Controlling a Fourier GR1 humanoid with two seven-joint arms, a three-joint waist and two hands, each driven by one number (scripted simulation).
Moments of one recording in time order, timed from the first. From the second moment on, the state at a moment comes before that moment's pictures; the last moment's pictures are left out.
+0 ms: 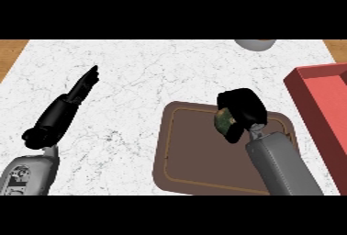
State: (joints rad) left arm -0.23 0.23 0.03 -1.55 -0.14 -0.25 -0.07; right arm -0.44 -0.13 0.21 -1.30 1.20 0.27 0.16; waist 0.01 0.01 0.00
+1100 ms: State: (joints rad) left arm -0.21 0.23 0.04 -1.57 -0.15 -0.25 -0.06; right arm -0.86 -0.18 -0.14 -1.21 1.30 -0.01 0.62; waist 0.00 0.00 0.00
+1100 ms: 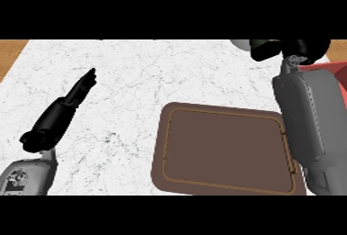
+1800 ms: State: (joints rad) left arm -0.21 0.22 0.05 -1.54 -0.17 -0.25 -0.08; right arm -0.80 -0.48 -0.37 -1.18 1.20 0.02 0.60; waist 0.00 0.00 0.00
